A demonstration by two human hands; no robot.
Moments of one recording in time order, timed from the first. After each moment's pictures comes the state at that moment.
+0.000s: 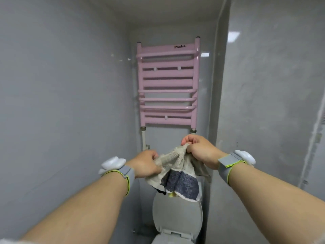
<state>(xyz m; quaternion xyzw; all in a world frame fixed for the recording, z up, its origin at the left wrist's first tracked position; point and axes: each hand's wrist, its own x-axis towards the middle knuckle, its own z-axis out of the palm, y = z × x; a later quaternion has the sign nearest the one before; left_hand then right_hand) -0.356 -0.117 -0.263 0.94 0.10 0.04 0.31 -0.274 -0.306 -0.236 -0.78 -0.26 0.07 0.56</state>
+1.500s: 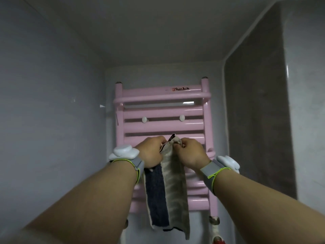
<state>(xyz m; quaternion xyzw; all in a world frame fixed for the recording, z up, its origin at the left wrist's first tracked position) 0.061 0.068 -0.053 0.95 -0.10 0.29 0.09 0.095 -0.090 -0.077 -0.83 -0.22 -0.26 0.45</state>
